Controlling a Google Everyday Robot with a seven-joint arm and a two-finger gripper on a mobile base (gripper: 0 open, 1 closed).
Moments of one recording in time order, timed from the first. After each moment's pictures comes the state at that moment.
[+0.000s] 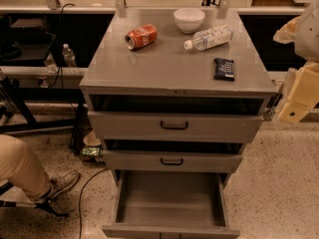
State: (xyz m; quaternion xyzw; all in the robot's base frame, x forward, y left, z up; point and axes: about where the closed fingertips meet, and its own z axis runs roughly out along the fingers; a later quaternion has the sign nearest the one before) arm 0.438 -0.211 0.996 -0.60 0.77 -0.06 0.19
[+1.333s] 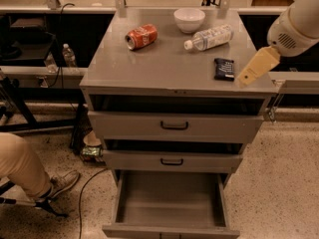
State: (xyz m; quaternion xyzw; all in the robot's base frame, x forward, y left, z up) arm 0.581 -0.250 0.943 -0.40 0.88 -0.05 0.27
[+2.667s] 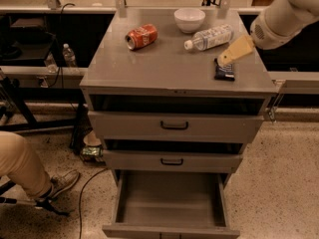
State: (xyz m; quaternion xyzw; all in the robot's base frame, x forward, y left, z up) arm 0.659 -0.258 0.920 -0.19 0.93 -0.03 0.30
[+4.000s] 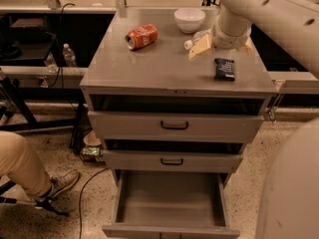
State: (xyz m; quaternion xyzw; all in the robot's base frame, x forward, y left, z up) arm 0.722 -0.194 0.872 -0.03 0.97 -0.02 0.25
